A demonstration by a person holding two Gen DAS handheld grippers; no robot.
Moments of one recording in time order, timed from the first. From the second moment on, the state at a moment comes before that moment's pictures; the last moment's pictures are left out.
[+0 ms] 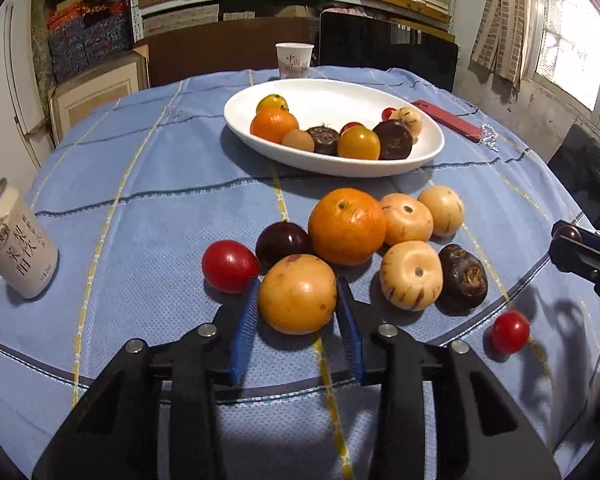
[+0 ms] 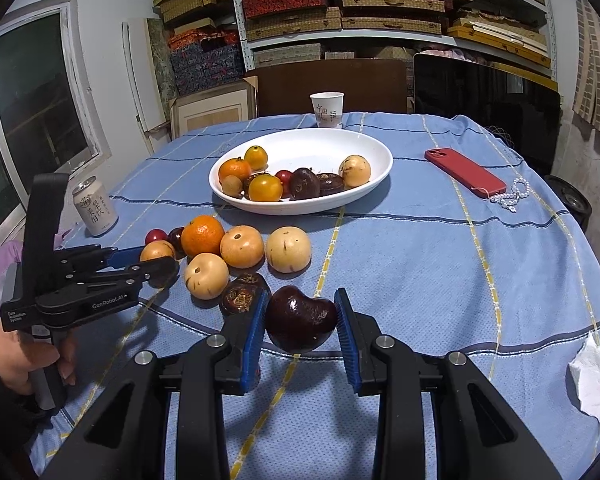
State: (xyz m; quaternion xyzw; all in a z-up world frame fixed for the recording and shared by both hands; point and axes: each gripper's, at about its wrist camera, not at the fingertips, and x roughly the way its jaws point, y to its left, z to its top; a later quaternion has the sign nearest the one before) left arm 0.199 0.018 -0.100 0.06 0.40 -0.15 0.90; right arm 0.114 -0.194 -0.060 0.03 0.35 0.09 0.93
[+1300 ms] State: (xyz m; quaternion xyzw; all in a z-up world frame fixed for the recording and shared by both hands) left arm 0.365 -0.026 -0.066 -0.04 0.38 -0.13 0.91; right arm 0.307 -0.184 -0.050 -0.01 0.31 0.06 0.95
